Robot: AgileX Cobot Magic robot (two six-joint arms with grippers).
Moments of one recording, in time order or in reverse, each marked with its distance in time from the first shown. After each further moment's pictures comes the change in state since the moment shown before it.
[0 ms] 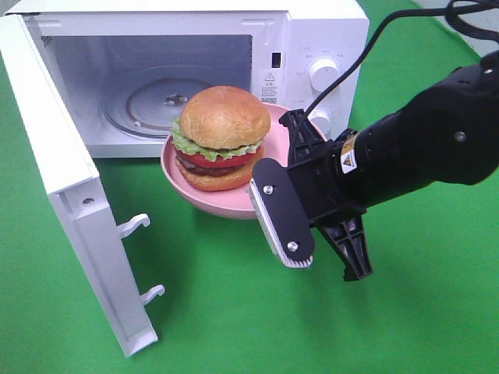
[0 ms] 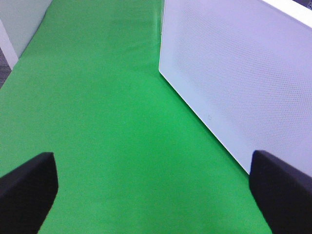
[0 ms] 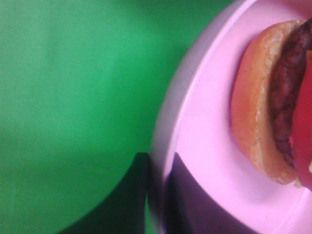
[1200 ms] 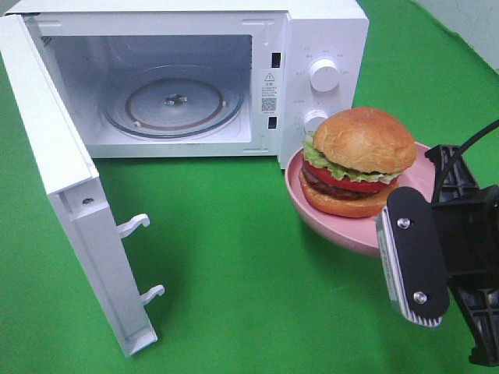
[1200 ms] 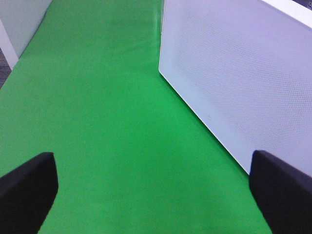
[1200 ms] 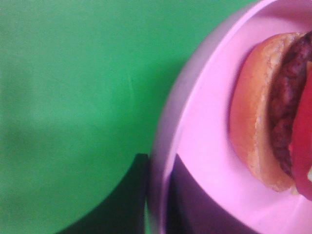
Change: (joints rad) left arm 0.000 0.000 0.000 0.000 0.000 0.000; right arm -0.010 -0.438 0.304 -0.349 0.226 0.640
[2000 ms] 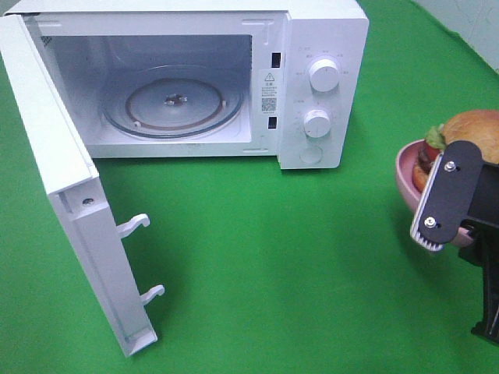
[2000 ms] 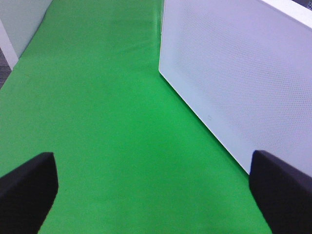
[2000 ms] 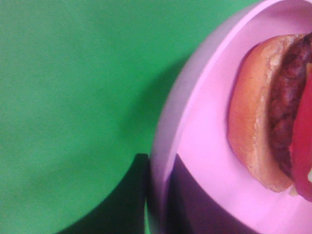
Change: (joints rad) left arm 0.000 0.000 0.000 0.000 0.000 0.000; right arm 0.000 -0.029 0.000 -0.288 0.238 0.757
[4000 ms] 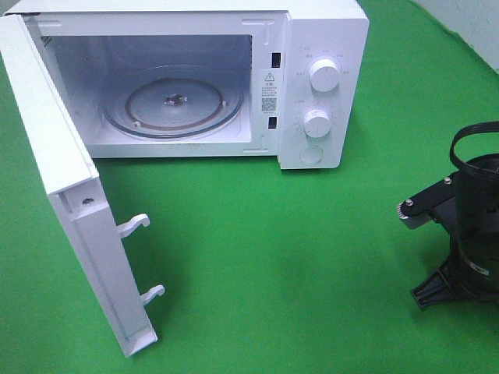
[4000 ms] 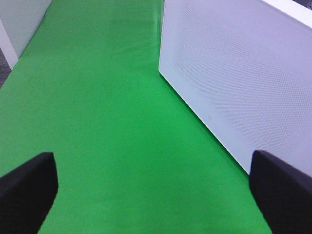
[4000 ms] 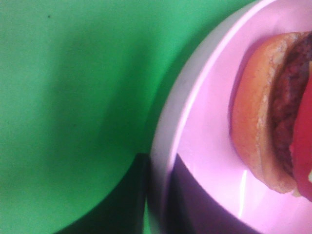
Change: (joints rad) left arm 0.000 0.000 0.000 0.000 0.000 0.000; right arm -0.153 0.607 -0.070 -0.297 0.026 1.007
